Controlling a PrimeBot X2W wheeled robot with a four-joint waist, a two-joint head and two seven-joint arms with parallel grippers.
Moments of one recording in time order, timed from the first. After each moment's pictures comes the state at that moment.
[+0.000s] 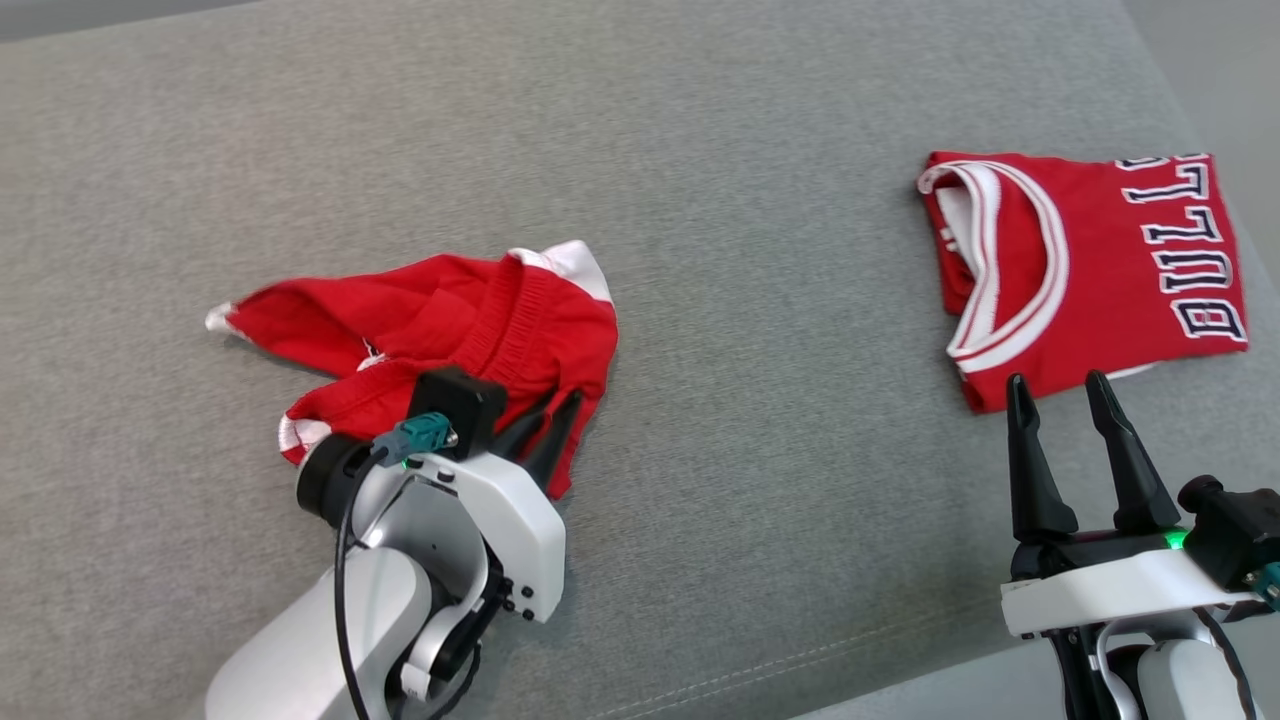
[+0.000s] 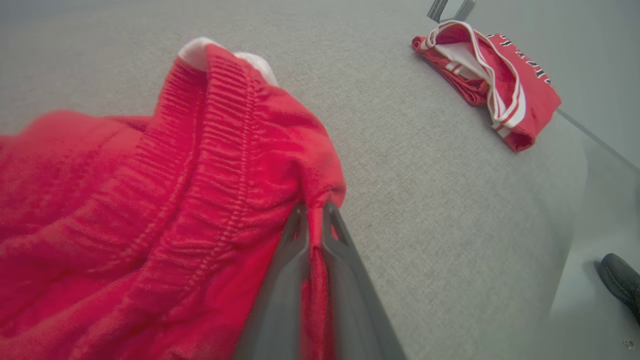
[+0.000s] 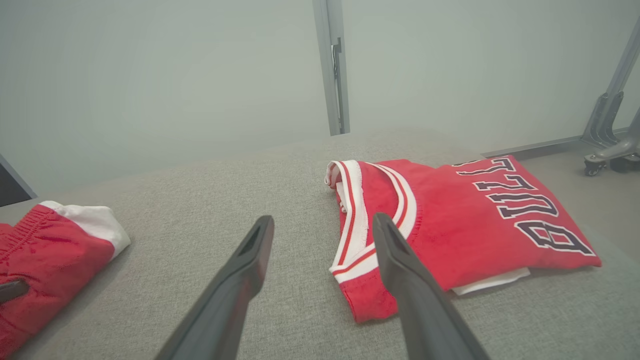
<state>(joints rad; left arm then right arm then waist) -0.51 0.36 -0.81 0.11 -0.70 0.24 0.16 -0.13 -0.04 0.04 0.11 0.29 0.13 -0.24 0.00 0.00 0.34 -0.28</state>
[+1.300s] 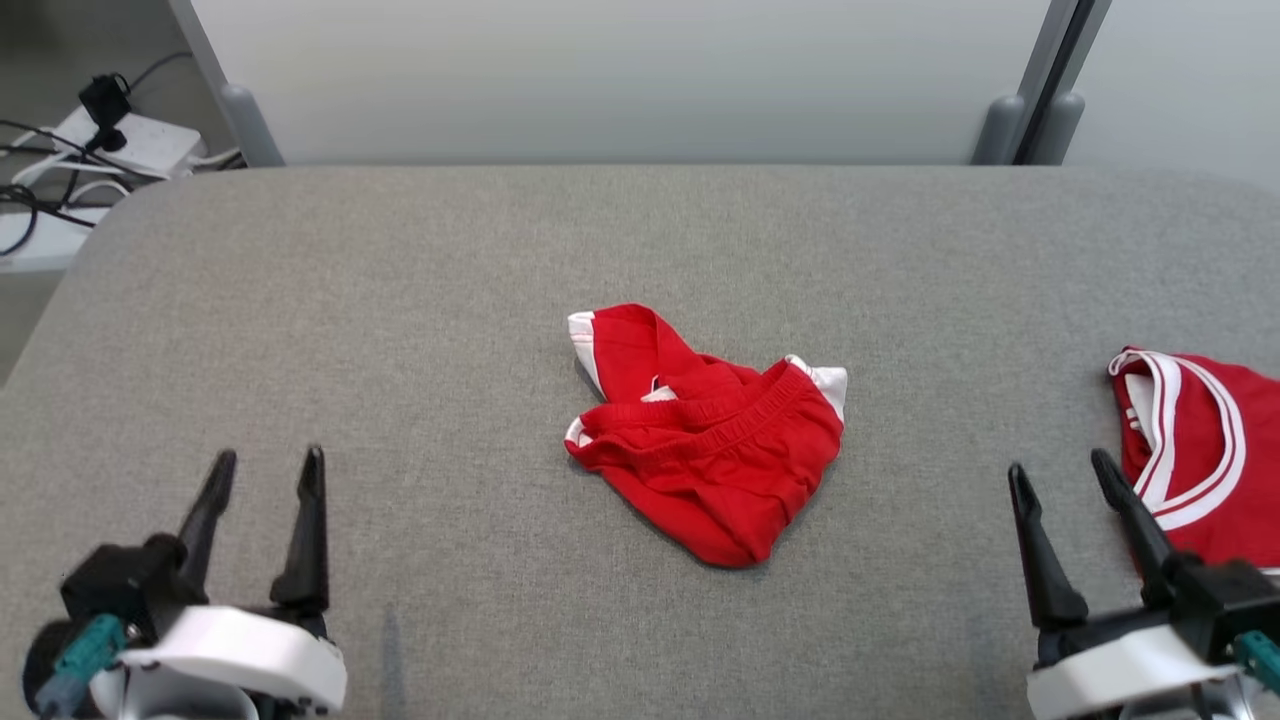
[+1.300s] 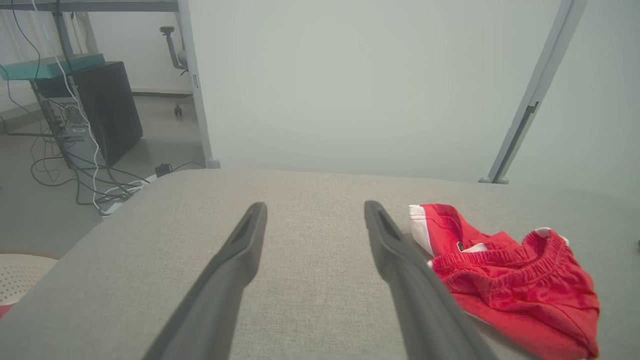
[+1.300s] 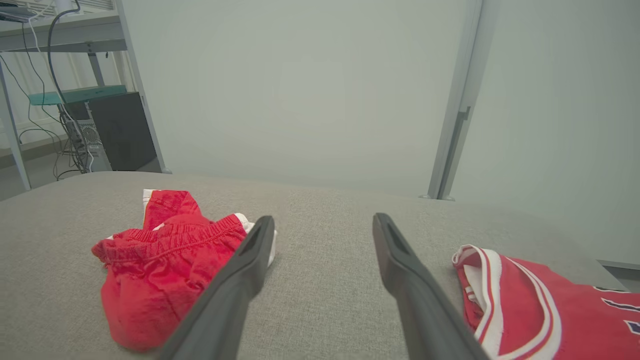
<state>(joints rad) -0.08 0.57 -0.46 -0.11 -0.74 0.41 -0.19 -0.03 -0.12 0.05 0.11 0.14 0.13 -0.24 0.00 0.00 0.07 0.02</state>
